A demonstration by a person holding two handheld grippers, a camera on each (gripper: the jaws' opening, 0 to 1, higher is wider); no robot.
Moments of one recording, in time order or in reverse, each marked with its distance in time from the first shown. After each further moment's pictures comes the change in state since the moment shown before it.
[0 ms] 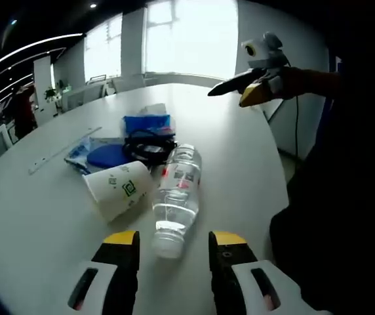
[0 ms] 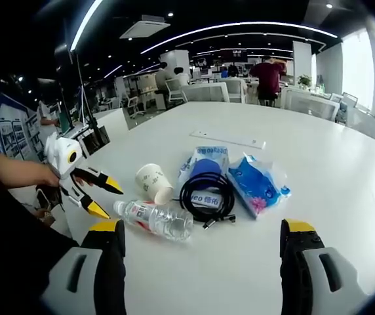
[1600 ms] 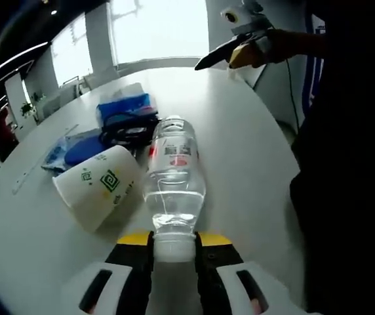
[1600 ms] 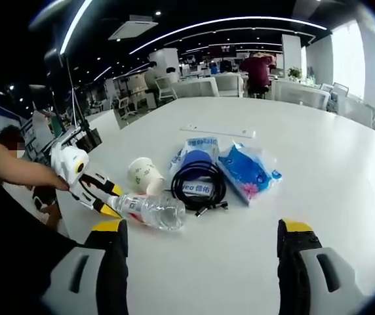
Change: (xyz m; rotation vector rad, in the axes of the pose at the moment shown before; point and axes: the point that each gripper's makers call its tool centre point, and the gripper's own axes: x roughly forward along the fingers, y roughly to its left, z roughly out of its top) left arm 0.038 0.006 -0.024 0.191 0.100 -0.059; right arm -0.005 -0.013 -0.020 0.059 0.021 -0.041
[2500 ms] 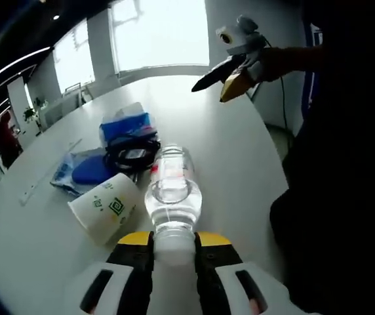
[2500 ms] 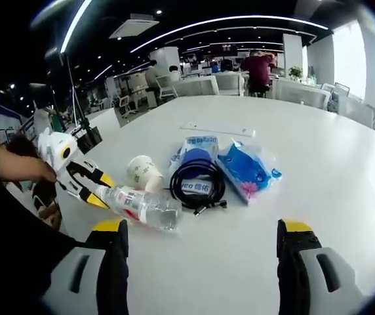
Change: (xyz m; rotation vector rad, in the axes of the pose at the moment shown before) left arm -0.031 -0.009 0.038 0.013 -0.048 0.017; right arm 0.001 -0.001 0.000 -0.008 0.004 0.005
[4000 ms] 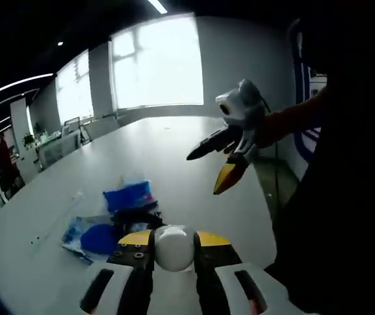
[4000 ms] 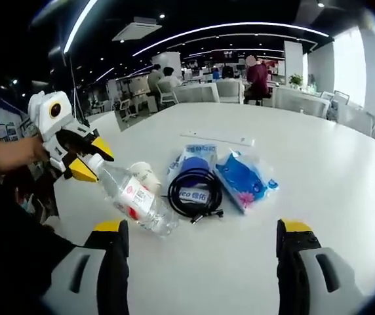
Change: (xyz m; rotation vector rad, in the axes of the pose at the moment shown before) left arm -0.022 0.011 0.115 0.008 -0.247 -0.036; right arm -0.006 0.001 0.016 -0.043 -0.056 -0.009
